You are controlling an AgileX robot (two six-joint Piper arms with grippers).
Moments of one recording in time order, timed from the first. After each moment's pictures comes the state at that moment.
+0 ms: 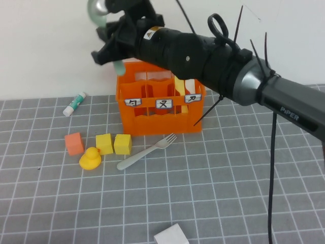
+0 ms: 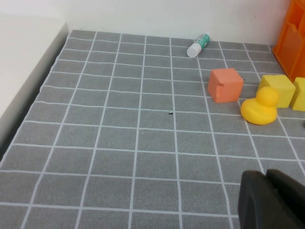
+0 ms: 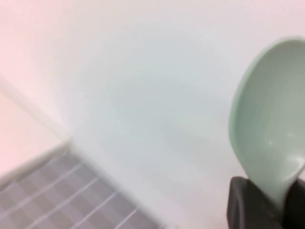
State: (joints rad) right arm 0.69 2.24 -2.06 0.53 0.12 -0.60; left arm 0.06 -0.01 0.02 -0.07 0.37 -0.09
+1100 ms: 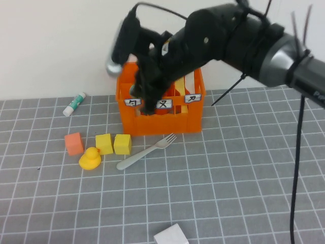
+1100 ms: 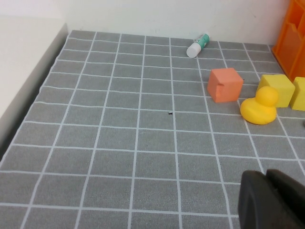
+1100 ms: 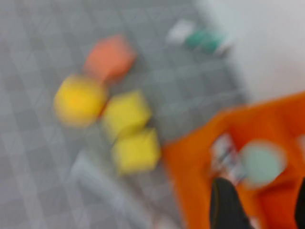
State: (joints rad) right arm 0.67 2.14 -2.05 0.19 0.80 -0.79; left arm 0.06 -0.01 0.02 -0.07 0.37 -0.08
